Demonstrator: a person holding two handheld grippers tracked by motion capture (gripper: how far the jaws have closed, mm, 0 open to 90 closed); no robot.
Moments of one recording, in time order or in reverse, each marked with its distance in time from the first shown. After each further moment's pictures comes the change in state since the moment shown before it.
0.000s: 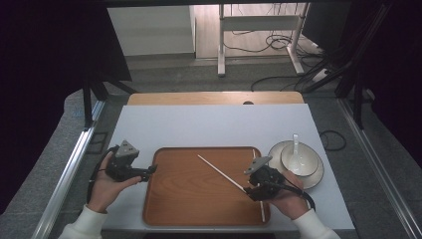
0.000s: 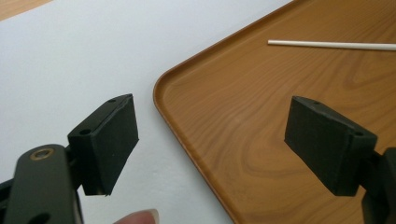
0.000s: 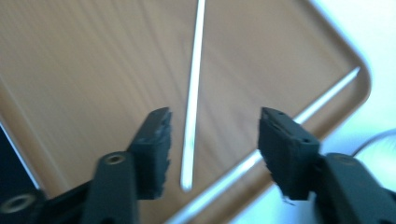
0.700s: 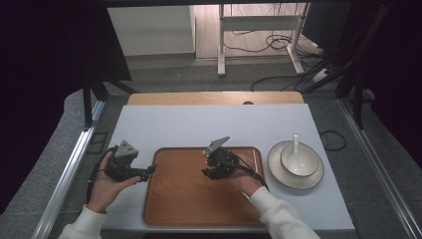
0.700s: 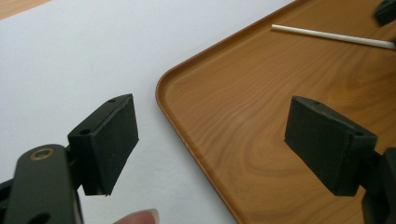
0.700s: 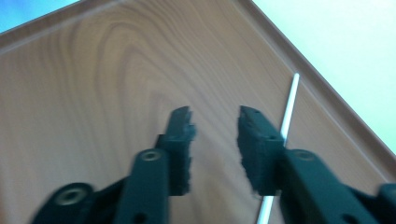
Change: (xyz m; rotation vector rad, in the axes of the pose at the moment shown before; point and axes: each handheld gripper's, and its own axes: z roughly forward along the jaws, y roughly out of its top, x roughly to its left) left arm 0.001 -0.002 0.000 -0.002 0.004 -0.007; right arm 0.014 0.097 0.072 -0.125 0.170 -0.027
